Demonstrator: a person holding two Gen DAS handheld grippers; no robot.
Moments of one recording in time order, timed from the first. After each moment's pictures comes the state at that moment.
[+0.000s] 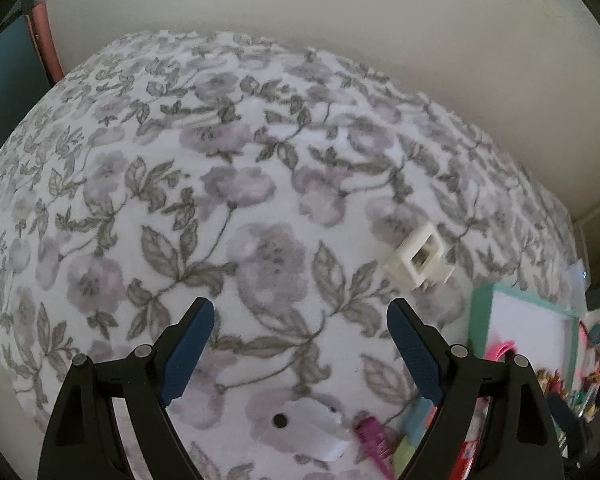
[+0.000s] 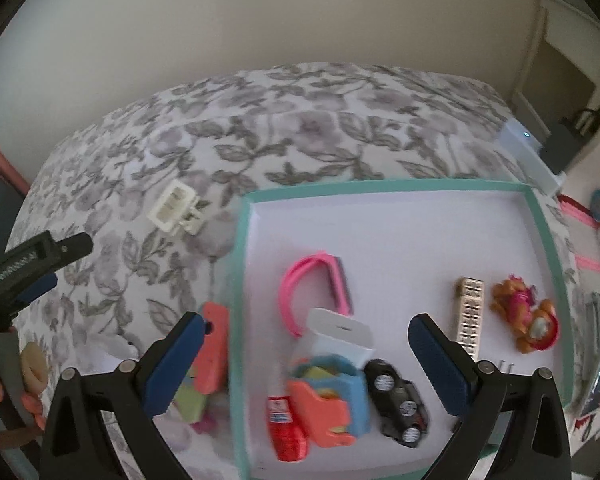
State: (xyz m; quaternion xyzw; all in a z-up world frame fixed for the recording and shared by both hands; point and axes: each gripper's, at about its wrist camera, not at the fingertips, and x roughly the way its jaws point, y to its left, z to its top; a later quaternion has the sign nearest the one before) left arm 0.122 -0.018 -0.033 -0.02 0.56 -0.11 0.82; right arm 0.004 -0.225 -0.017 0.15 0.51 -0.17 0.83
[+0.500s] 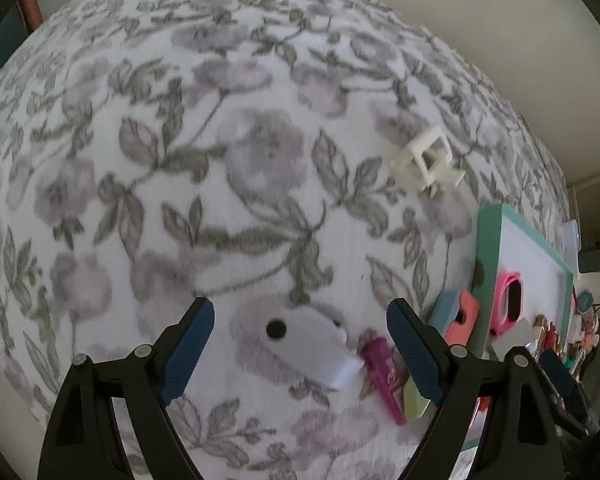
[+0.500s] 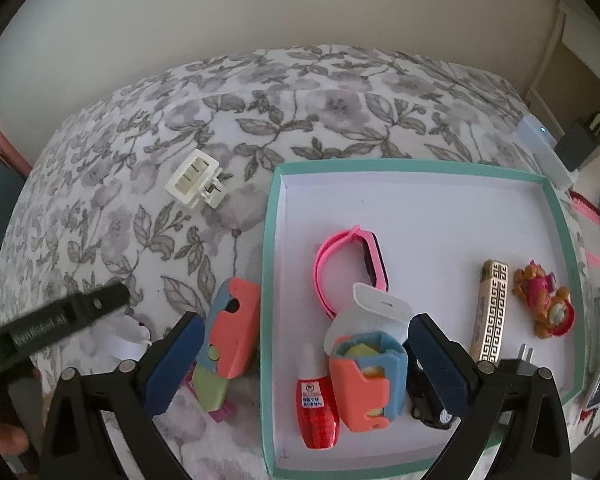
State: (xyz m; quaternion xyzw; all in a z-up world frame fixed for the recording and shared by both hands) left arm 0.086 -0.008 -0.074 -0.05 0.64 -0.13 0.76; right arm 0.003 -0.205 -0.023 0.14 0.54 -0.16 0.82
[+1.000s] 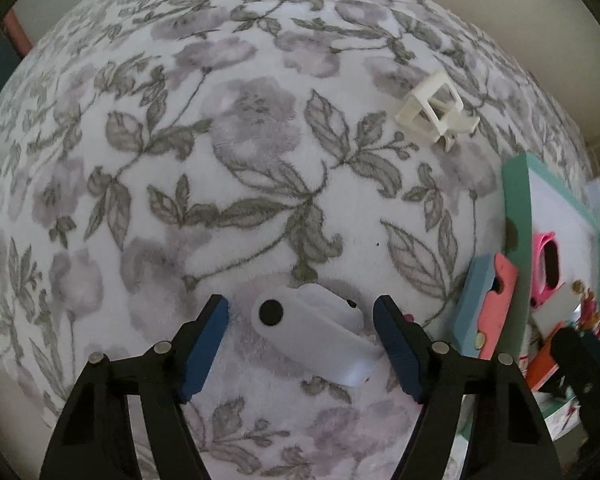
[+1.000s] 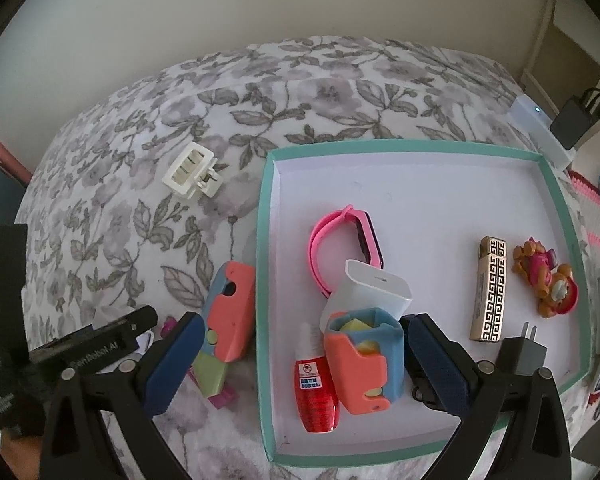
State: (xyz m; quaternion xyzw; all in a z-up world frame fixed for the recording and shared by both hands) left arm 0.065 -0.027 -0.093 0.04 0.64 -0.12 0.76; right arm -0.007 -0.208 -0.027 0.16 0.54 -0.16 0.81
